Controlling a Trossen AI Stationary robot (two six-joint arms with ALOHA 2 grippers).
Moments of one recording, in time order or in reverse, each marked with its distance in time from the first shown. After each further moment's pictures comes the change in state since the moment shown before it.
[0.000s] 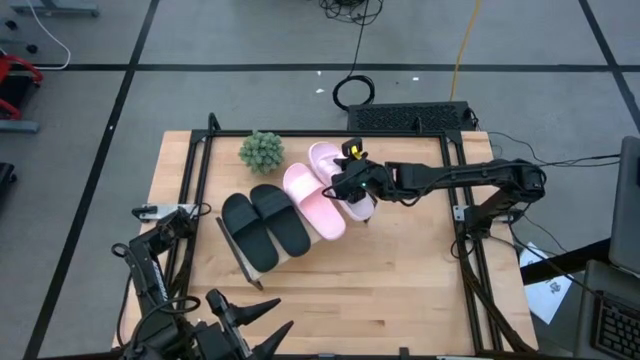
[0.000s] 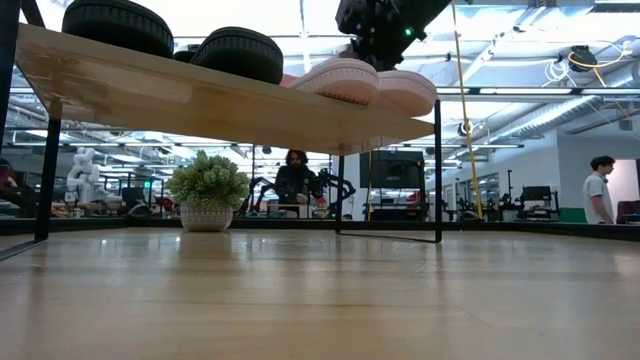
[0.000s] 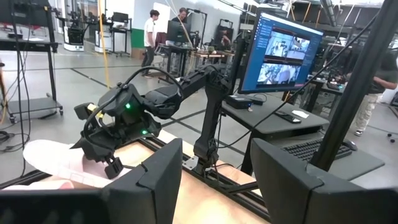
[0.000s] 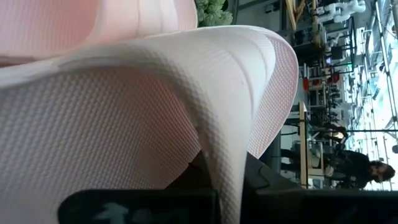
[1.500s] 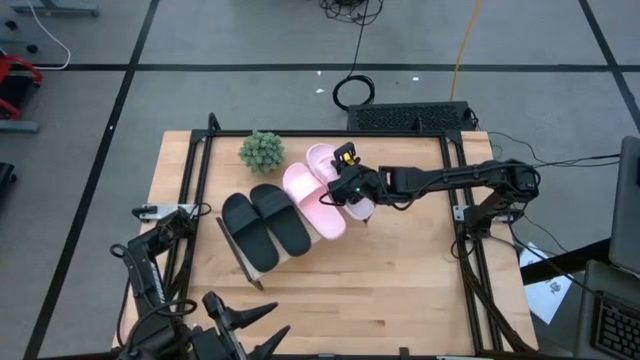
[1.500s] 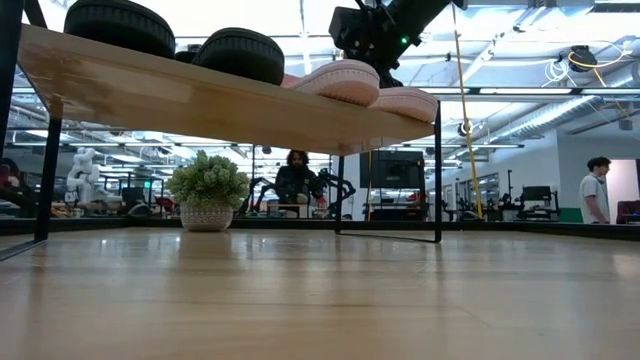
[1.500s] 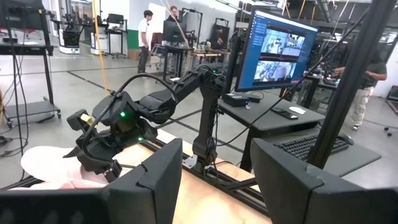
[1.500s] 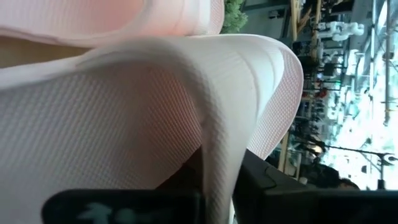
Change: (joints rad) left arm -0.018 0.000 0.000 0.000 0.000 0.023; right arm 0.022 0.053 0.008 0.017 0.044 -0.156
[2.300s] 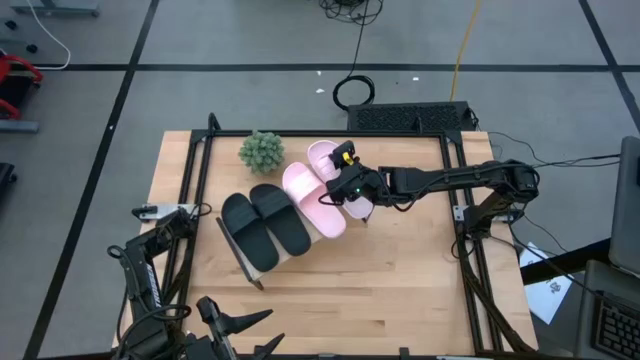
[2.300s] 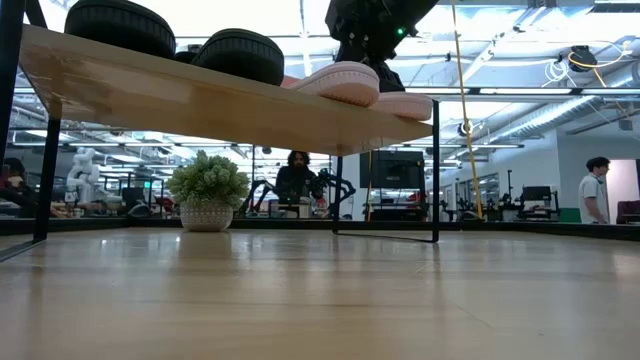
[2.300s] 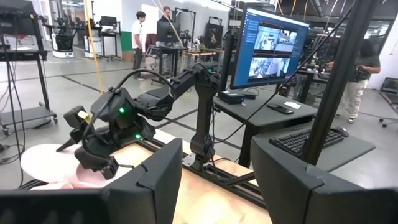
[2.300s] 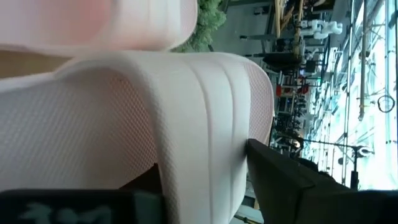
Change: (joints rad) left arm -0.027 0.000 0.000 0.000 0.000 0.032; right arm 0.019 0.001 0.037 0.014 0.065 -0.044
